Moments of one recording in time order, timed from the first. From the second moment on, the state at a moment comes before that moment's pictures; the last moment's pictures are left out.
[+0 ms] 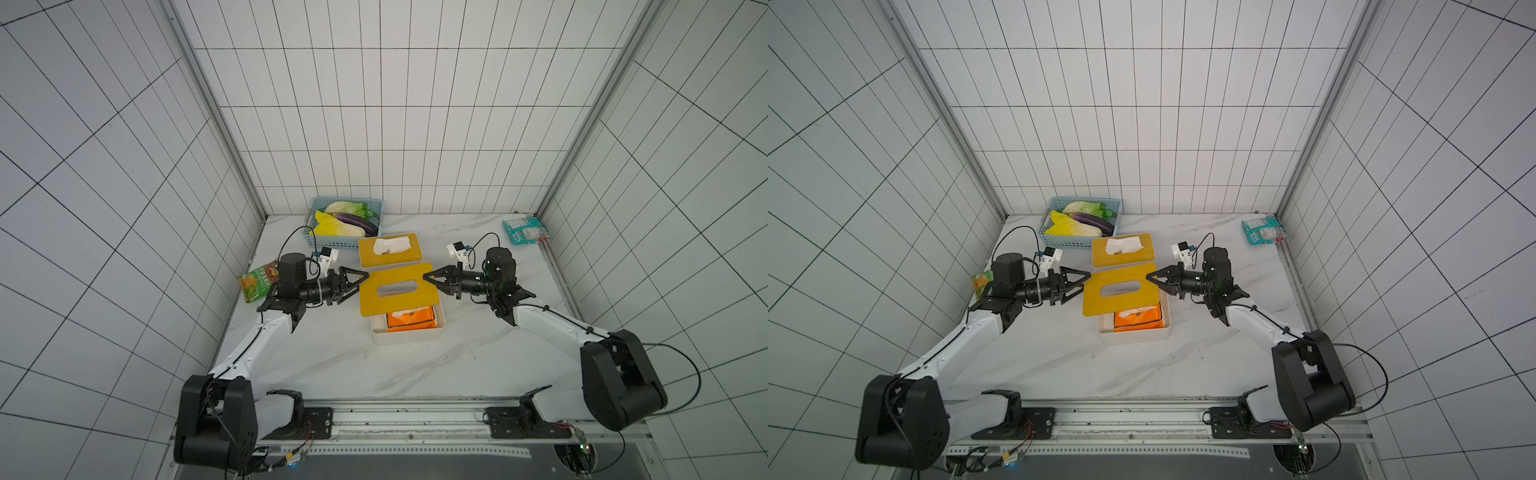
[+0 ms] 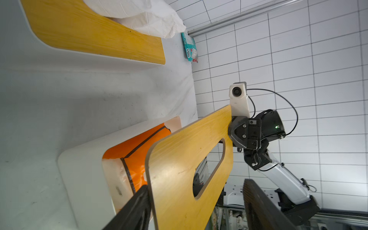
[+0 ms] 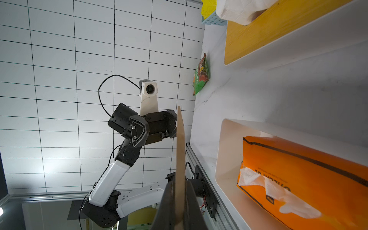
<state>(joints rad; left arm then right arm) -0.08 1.19 0.72 -0.05 1.02 -0.82 0.44 1.39 0.75 0.38 -0.99 1.15</state>
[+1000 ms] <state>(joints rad) -0.21 1.01 0.77 -0.38 0.60 -0.56 0.25 1.55 0.88 -0.04 -1.20 0.83</state>
